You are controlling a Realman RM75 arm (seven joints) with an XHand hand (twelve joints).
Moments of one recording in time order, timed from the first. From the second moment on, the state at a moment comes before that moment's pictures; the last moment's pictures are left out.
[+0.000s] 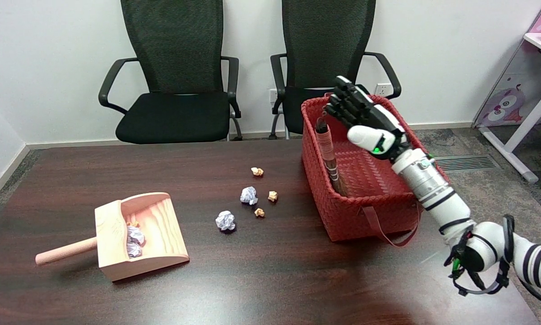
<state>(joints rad) 0.15 -0.67 0.81 -1.21 0.97 -0.98 -1.59</state>
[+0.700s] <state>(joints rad) 0.19 -0.68 0.83 -1.31 0.86 -0.74 -1.67</state>
